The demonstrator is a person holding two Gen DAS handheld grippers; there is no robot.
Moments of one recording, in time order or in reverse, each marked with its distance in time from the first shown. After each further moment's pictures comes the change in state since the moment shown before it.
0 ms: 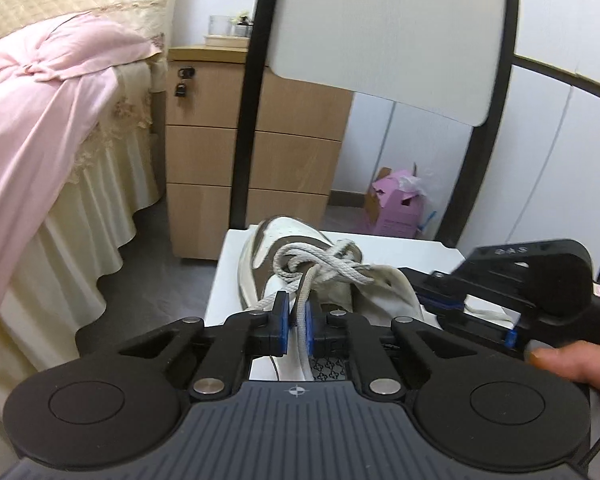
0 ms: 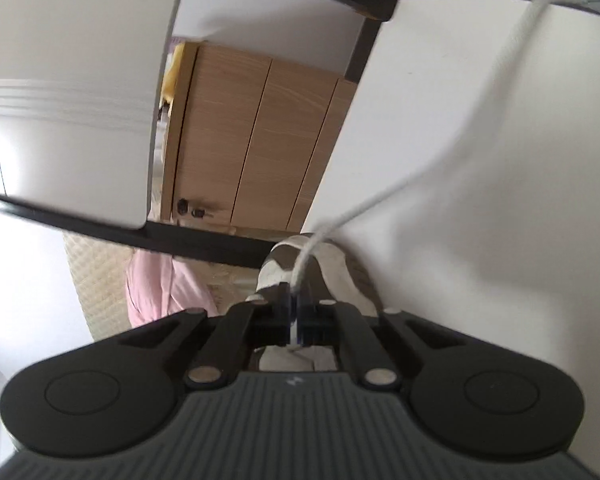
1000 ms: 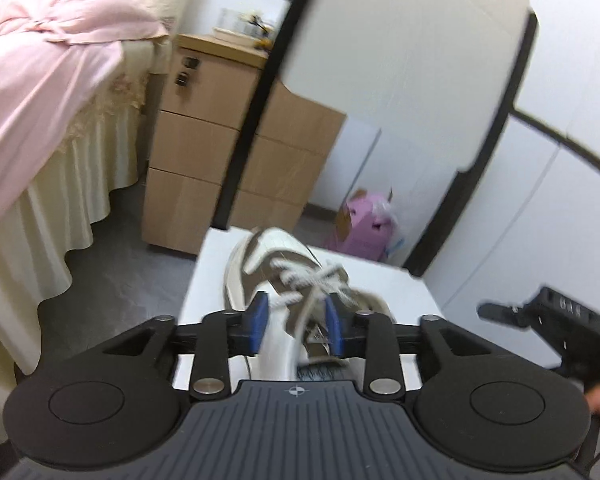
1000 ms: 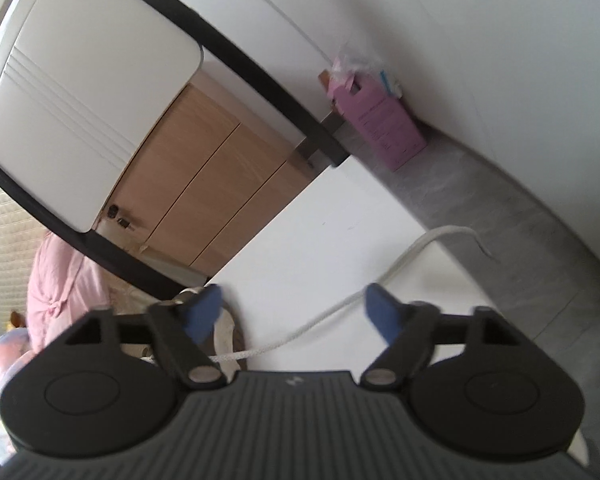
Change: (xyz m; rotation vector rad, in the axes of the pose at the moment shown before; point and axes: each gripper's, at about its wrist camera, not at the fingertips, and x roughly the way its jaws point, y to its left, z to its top) left arm -0.012 0.031 0.005 -0.151 -0.024 -0.140; right arm -0.078 0.025 0.037 -0.405 -0.153 -0.310
